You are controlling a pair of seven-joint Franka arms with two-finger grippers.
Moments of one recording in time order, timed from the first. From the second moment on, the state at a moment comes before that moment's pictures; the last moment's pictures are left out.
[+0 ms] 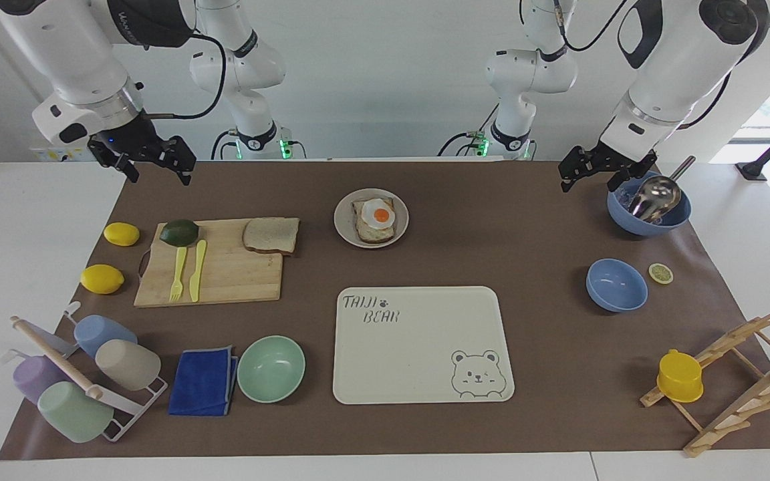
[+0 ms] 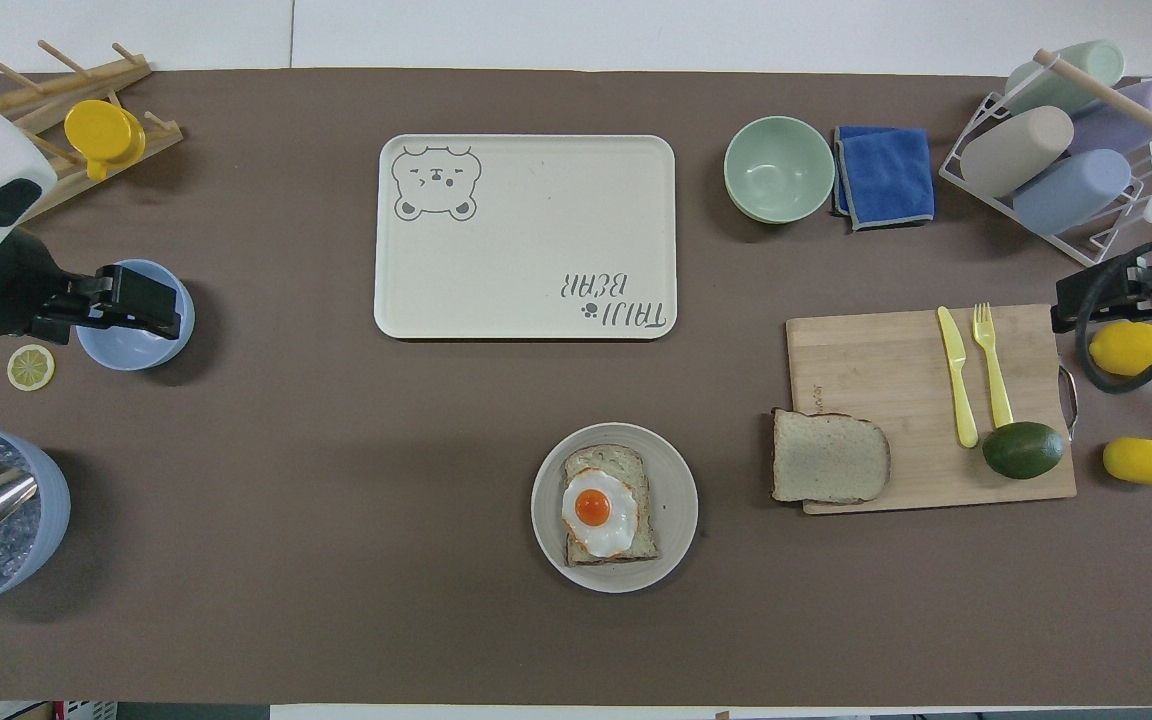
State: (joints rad) left arm -0.23 0.01 0.07 -1.60 -0.05 1.53 -0.10; right arm 0.11 0.02 -0.14 -1.54 -0.02 1.46 0.05
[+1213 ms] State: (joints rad) left arm -0.21 0.01 0.07 -1.60 -0.05 1.52 -0.10; right arm 0.42 0.07 -0.12 -1.80 -0.09 1.76 0.22
